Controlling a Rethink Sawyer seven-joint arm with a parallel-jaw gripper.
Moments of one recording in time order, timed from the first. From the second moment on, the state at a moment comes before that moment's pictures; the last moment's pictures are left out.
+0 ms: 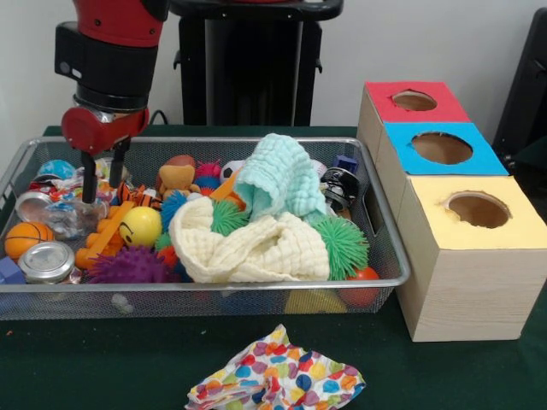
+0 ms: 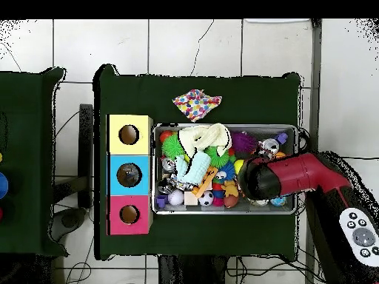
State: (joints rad) arm -0.82 -0.67 0.55 1.66 -0.98 0.64 0.82
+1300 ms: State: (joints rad) arm -0.82 -0.67 0.57 1.65 -0.99 0.64 0.73
